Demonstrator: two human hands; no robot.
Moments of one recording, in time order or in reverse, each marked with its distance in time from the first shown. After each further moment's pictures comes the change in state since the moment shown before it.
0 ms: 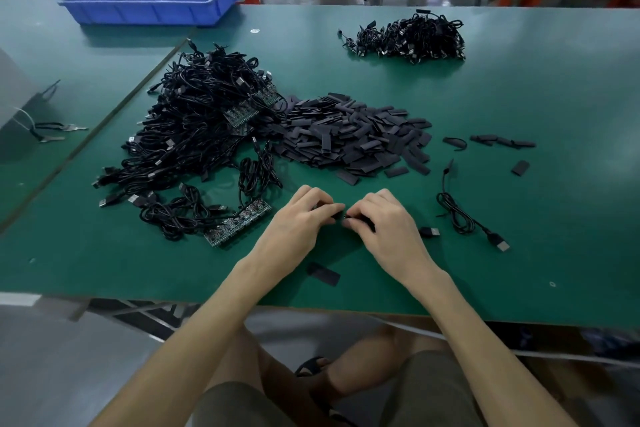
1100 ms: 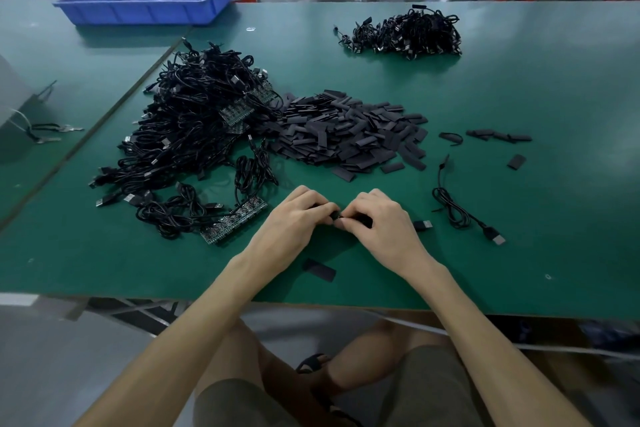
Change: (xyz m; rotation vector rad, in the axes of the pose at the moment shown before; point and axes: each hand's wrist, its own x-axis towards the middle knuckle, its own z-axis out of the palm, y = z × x) left_hand -0.001 0.000 -0.007 -0.039 -0.065 0.046; right_hand 0.001 0.007 0.002 0.124 -0.055 0.060
